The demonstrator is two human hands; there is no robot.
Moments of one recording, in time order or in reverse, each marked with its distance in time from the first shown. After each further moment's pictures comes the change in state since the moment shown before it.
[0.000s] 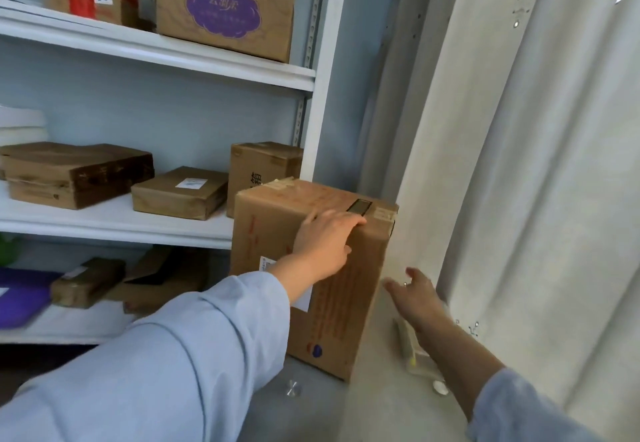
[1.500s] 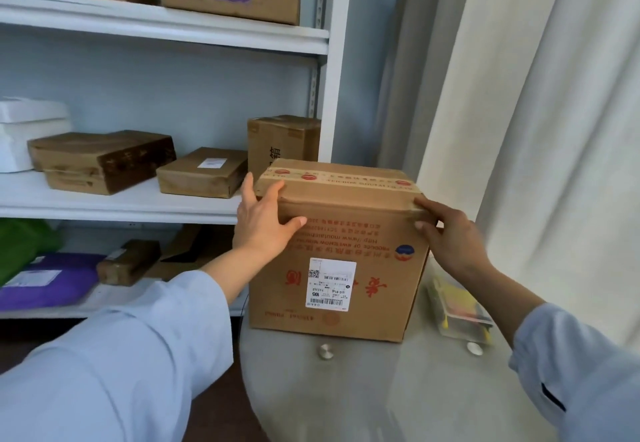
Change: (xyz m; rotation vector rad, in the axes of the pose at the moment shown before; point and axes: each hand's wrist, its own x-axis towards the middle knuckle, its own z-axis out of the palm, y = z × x) left_hand -0.060 -0.081 -0.023 -0.140 0.078 -0.559; right_hand 0.019 -0.008 -0.012 -0.221 0.155 -0.446
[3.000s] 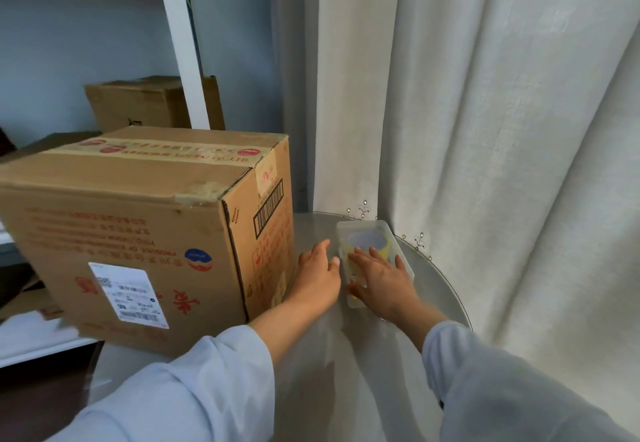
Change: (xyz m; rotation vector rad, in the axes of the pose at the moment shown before) left_hand -0.057 0.130 0.229 -0.250 -0.618 0.003; right_hand -0.017 0.183 0.053 -0.444 -0.490 0.087
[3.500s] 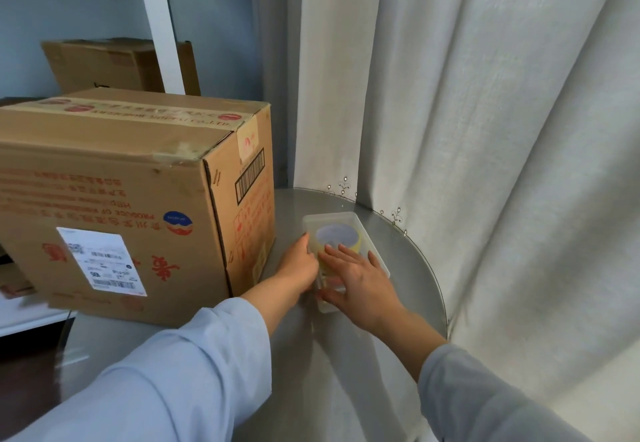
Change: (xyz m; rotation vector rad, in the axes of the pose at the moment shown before) left_hand 0.001 -0.023 0.024 -0.262 -0.042 -0.143; right_hand -0.062 -0.022 0.008 0.065 0.057 -0.106
